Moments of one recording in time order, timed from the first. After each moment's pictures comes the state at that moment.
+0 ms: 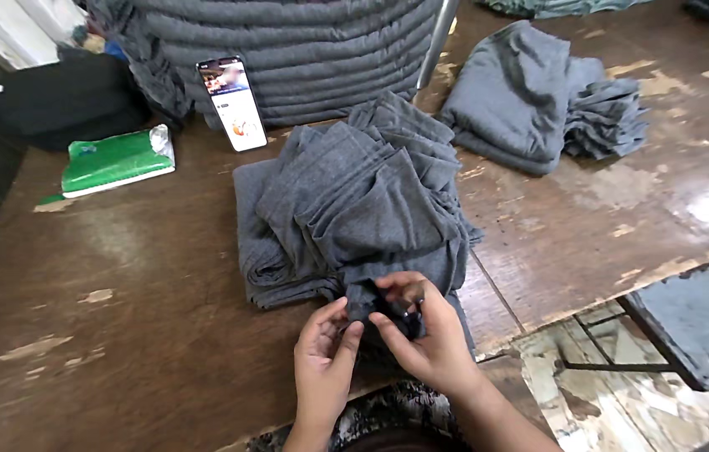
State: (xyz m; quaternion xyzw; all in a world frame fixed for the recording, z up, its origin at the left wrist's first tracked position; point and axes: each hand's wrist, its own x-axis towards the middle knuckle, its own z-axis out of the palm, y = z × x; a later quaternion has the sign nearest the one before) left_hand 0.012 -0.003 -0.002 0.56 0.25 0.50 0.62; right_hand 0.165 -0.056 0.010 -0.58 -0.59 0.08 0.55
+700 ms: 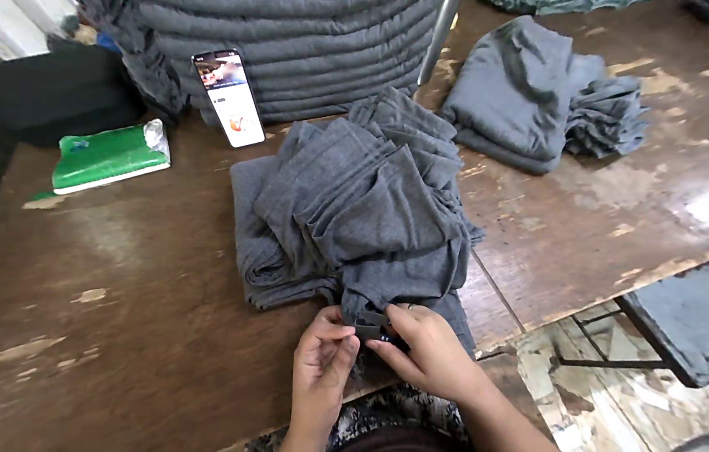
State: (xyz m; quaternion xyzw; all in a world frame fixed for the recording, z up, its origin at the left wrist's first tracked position) left_hand 0.002 -0.001 -0.011 0.51 0.15 0.48 0.70; right_hand 0.172 -0.069 -0.005 -0.63 -0.69 0.06 0.36
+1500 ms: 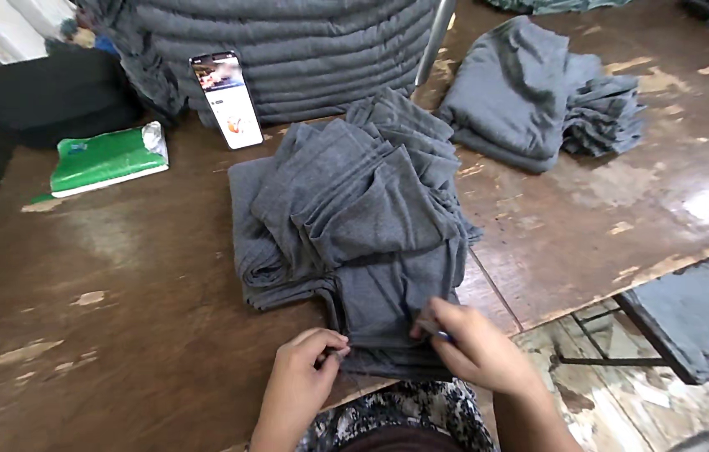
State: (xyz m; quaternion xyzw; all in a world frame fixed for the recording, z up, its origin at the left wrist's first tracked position) left_hand -0.030 0.018 -0.005 0.81 0.31 0.31 0.40; right_hand 0.221 -0.098 0.002 -0.59 -0.69 0.17 0.39
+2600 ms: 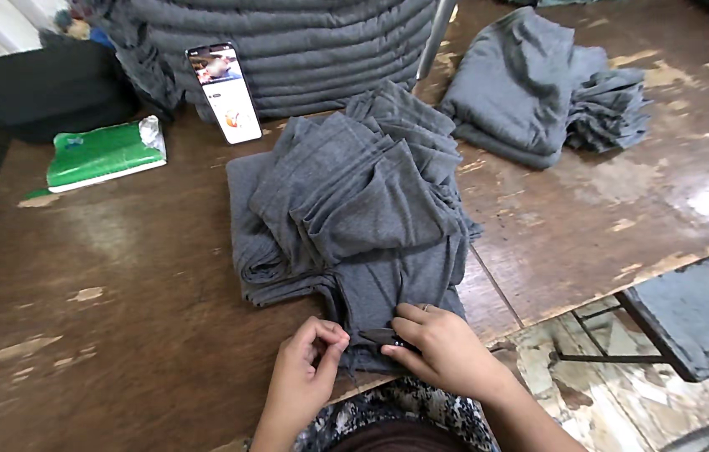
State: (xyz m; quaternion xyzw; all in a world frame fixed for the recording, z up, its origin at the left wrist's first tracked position) left_hand -0.027 0.014 -0.008 0.70 0.27 0.35 0.57; right_hand 0.194 -0.088 -0.012 -0.64 -0.73 0.07 0.22
